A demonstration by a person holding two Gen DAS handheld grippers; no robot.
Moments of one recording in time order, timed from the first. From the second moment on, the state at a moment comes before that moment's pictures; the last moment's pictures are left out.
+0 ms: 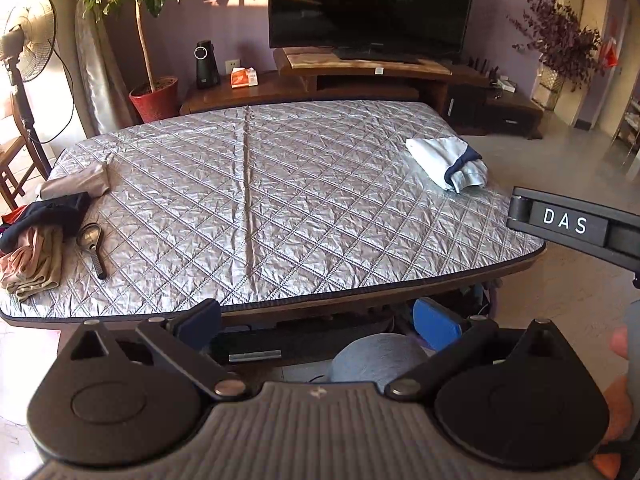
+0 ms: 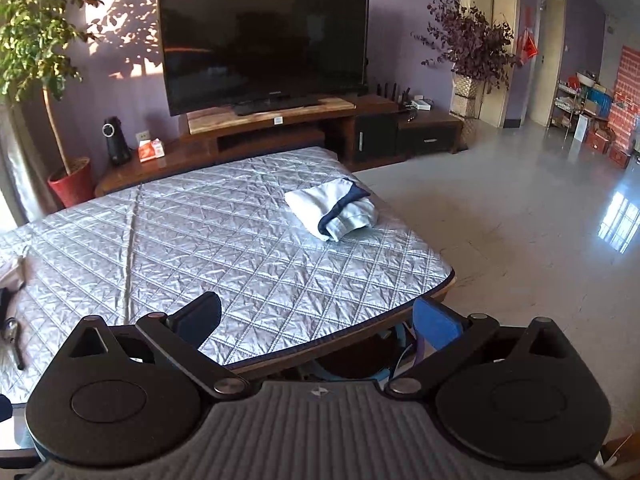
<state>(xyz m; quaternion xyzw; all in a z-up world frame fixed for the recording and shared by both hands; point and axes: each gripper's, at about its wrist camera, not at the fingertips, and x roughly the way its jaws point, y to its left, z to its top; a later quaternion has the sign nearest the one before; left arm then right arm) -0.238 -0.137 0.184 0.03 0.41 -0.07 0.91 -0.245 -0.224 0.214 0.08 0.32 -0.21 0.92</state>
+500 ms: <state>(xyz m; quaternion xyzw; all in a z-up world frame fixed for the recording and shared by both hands) -0.260 -0.153 0.198 0.06 0.39 -0.09 0.91 -0.261 -0.234 0.225 0.08 0.31 -0.21 0.92</state>
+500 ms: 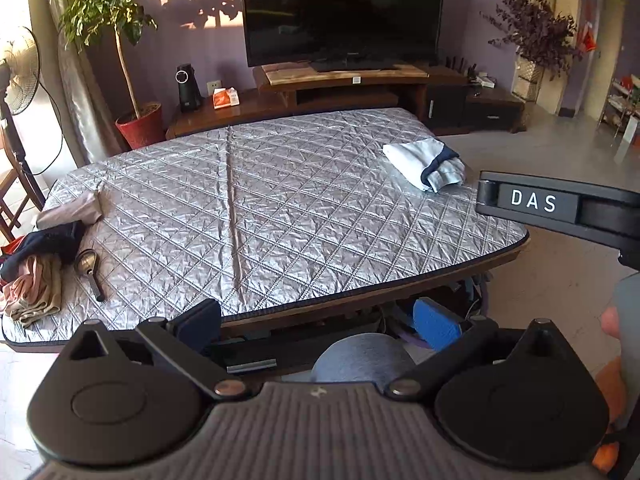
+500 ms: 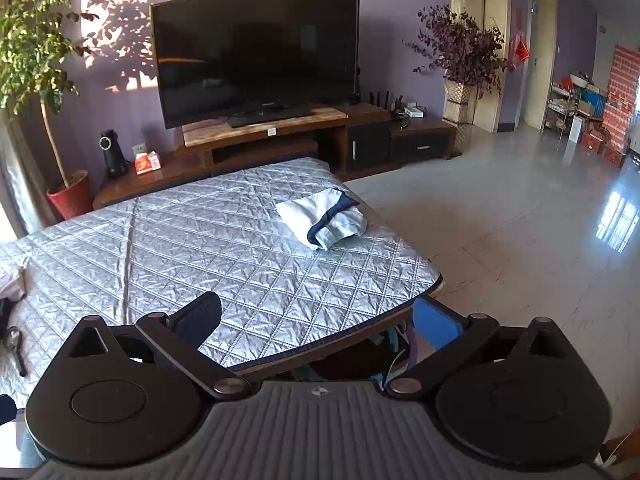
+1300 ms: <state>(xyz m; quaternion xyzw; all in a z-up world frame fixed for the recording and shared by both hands) -0.257 -0.155 0.192 0.06 0.40 -0.09 0.91 -0.261 -0.233 0.221 0.08 0.31 -0.21 0.92</state>
